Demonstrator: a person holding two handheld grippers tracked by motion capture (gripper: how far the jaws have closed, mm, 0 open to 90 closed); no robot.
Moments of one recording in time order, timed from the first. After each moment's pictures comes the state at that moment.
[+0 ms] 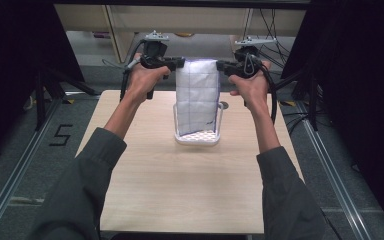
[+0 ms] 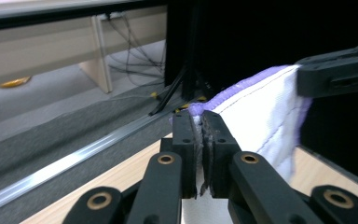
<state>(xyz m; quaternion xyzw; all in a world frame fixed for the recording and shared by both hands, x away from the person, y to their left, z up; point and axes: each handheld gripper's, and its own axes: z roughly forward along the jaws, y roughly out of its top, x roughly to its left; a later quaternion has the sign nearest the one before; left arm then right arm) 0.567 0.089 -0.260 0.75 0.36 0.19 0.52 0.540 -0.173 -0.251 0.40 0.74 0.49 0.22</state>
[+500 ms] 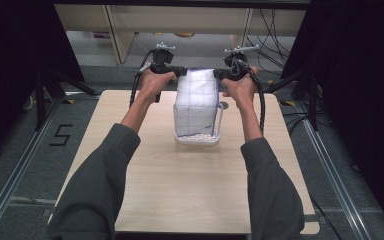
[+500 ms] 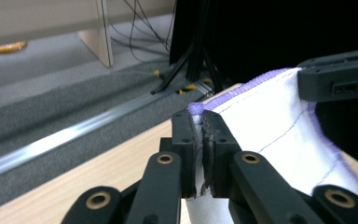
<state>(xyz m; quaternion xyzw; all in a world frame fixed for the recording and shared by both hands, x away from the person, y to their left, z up) 0.612 0.077 -0.313 0.76 0.39 0.17 0.50 0.586 -0.164 -0.297 0.45 0.75 0.43 0.21</state>
